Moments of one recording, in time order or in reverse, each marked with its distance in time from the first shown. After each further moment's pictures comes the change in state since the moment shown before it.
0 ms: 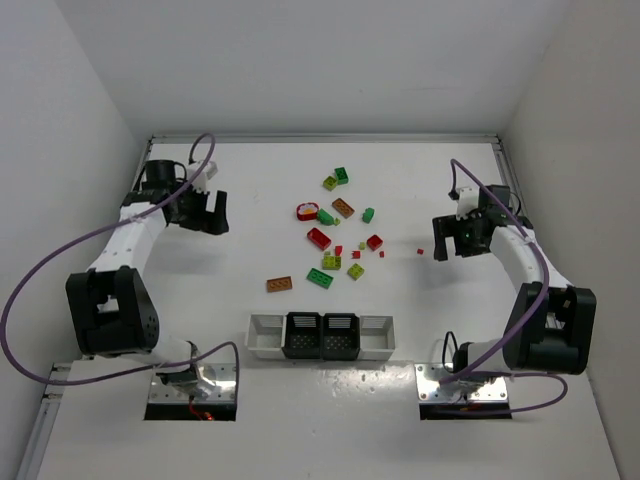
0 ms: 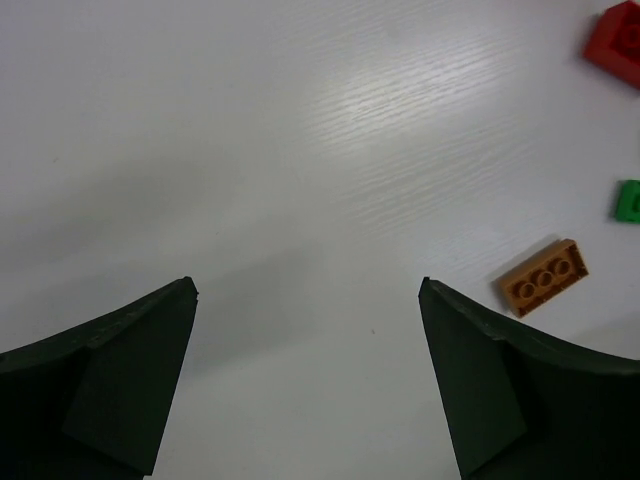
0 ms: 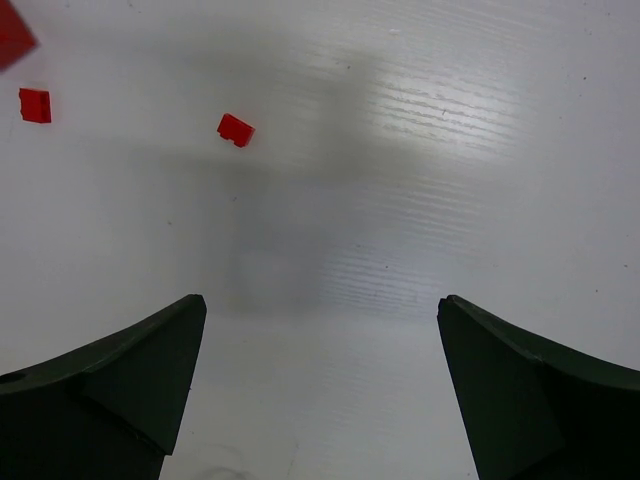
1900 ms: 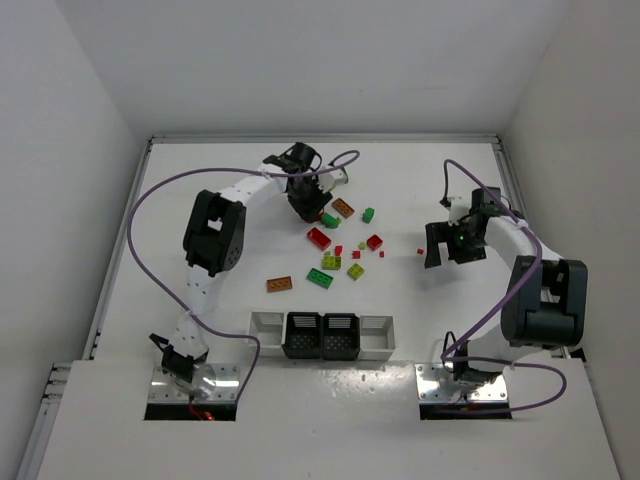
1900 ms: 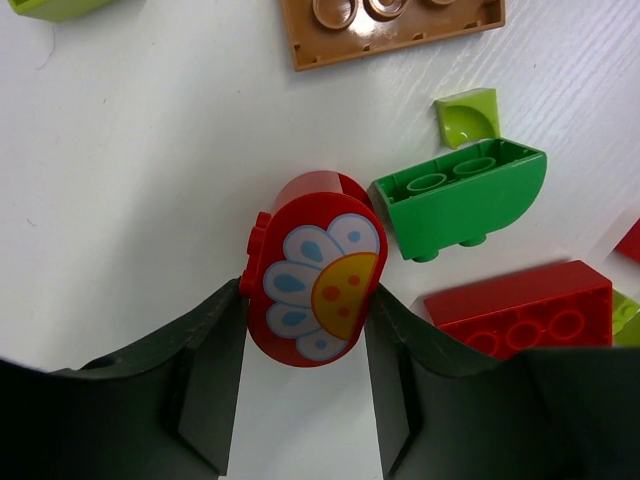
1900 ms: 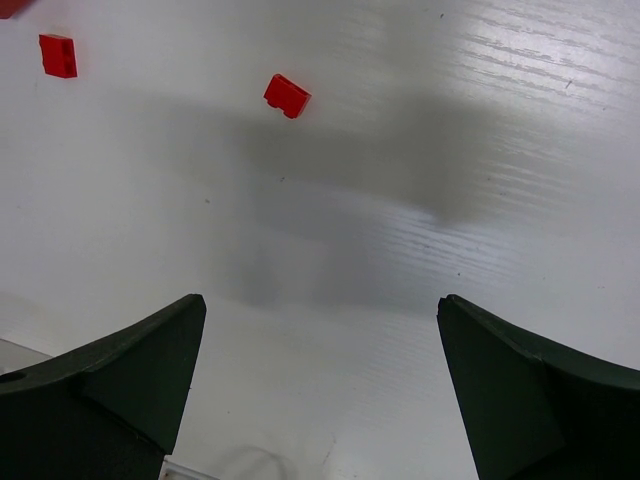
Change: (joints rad) left arm -0.568 0.863 0.812 -0.112 -0.094 0.224; right arm 0.000 0.146 0.029 -0.056 -0.109 0.001
